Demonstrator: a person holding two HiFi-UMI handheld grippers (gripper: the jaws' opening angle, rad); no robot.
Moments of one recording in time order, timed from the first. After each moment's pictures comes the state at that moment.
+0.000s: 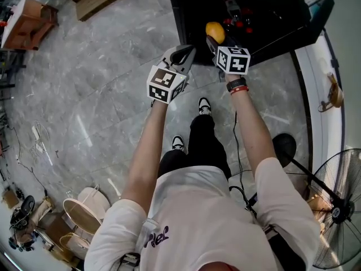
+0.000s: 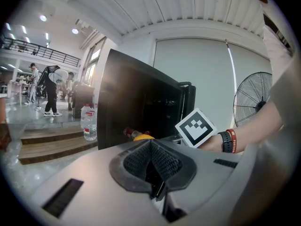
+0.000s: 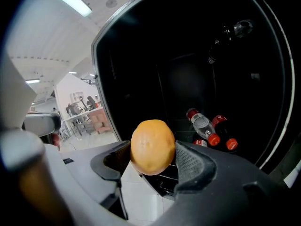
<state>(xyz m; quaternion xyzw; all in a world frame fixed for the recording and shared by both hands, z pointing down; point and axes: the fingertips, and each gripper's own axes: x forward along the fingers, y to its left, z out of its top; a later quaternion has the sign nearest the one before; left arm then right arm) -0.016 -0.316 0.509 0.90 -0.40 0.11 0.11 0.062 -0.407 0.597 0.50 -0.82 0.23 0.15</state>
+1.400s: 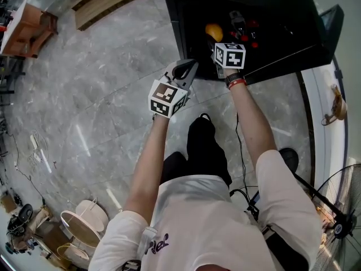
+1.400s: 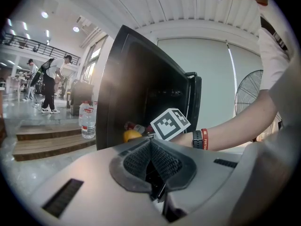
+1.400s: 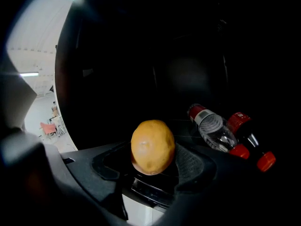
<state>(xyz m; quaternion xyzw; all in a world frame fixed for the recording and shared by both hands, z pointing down) -0.015 -0.356 0.573 0.91 -0.40 0.10 0.12 0.052 -0.516 0.666 0.50 -0.82 0.20 0.16</state>
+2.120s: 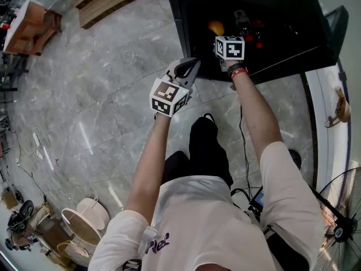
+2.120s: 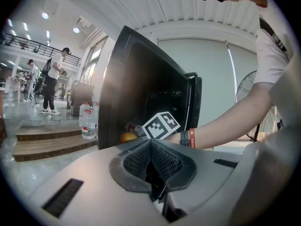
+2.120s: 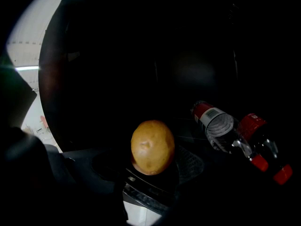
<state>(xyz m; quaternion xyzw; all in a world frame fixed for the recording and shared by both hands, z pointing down) -0.019 -0.359 0.573 0.90 -0.40 0.09 0.12 0.044 -0.546 0.683 0.50 -0.83 0.19 0.19</state>
